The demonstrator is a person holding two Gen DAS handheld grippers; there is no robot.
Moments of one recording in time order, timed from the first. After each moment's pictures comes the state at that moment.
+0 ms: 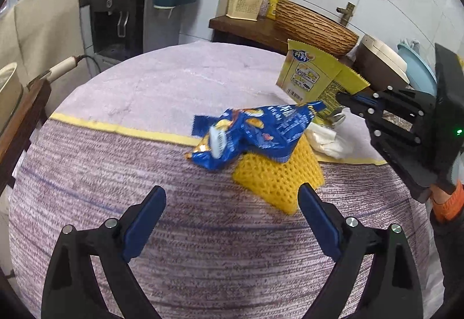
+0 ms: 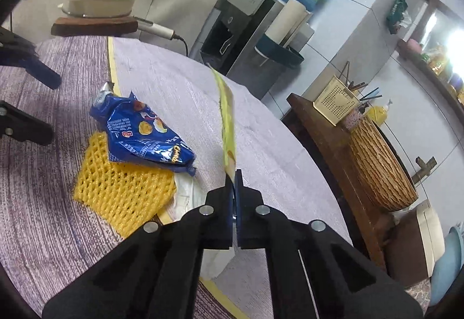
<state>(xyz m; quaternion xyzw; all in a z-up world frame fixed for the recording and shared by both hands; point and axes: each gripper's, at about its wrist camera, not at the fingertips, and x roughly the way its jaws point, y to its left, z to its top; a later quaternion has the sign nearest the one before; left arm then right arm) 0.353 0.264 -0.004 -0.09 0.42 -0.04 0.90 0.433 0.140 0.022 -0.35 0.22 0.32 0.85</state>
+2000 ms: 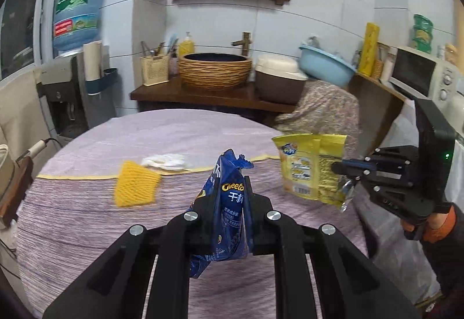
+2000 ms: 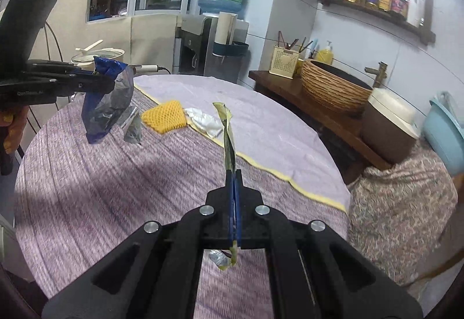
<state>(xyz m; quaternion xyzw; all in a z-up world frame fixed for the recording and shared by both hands) 0.195 0.080 0.096 0.00 0.29 -0.16 0.94 0.234 -0.100 0.085 -0.16 0.27 0.28 0.91</state>
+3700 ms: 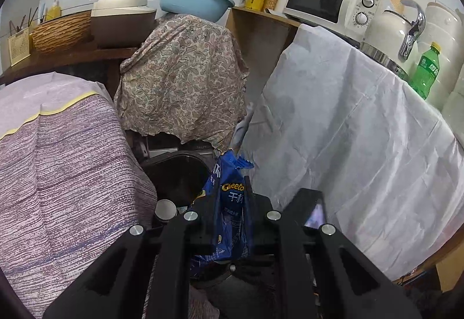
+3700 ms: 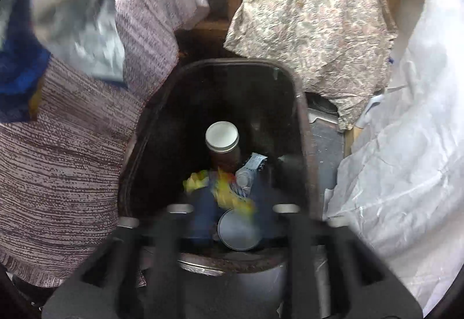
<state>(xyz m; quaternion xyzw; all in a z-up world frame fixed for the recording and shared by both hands) 0.164 -0.226 -0.003 0.01 0.37 -0.38 0.85 0.152 -0.346 -0.159 0.02 0.44 0.03 0.90</state>
